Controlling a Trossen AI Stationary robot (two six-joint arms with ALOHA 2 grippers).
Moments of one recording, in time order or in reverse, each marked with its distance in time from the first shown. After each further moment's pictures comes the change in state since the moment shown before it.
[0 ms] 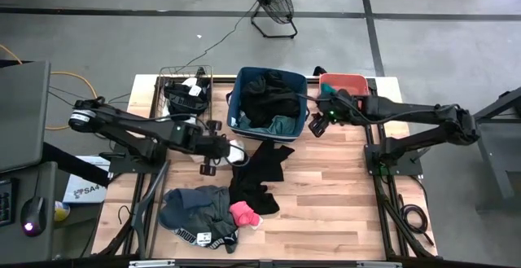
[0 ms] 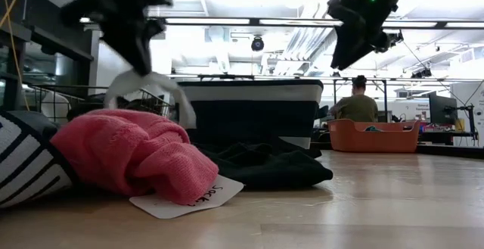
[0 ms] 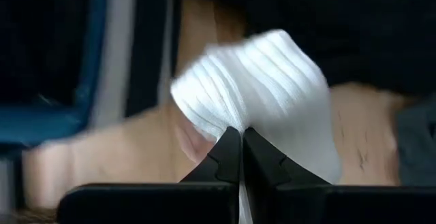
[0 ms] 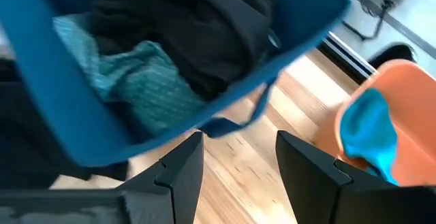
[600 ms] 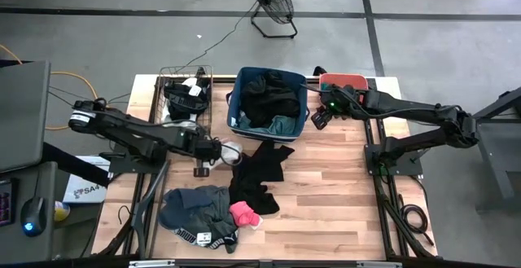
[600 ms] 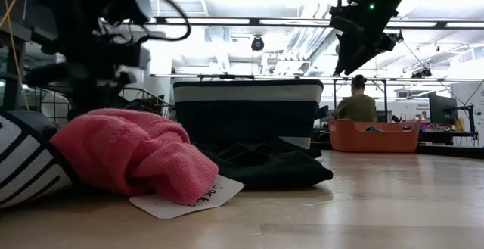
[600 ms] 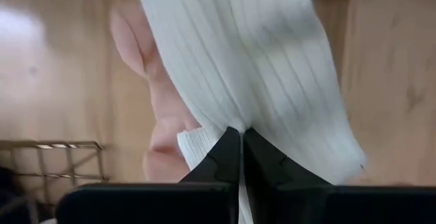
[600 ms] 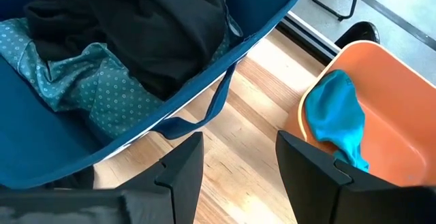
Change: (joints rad) left arm 0.048 0.001 -0.302 0.133 0.082 -0.151; right arm -0.111 0.000 0.000 -0.044 0.000 0.008
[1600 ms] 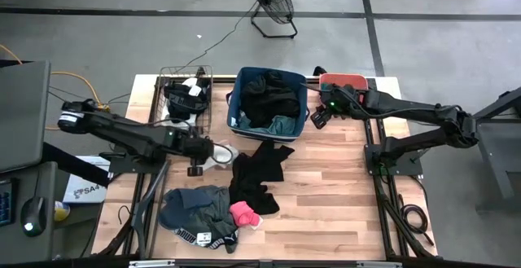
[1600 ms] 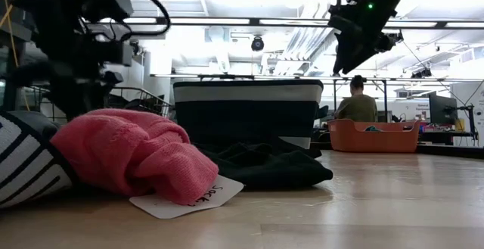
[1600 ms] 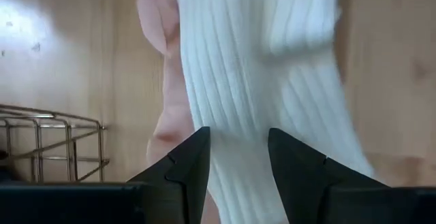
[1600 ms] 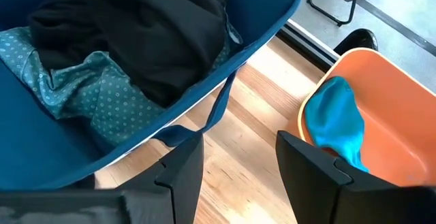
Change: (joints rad) left arm 0.000 -0.155 -0.129 0.040 -0.005 -0.002; right arm 0.000 0.000 0.000 0.021 0.008 -0.006
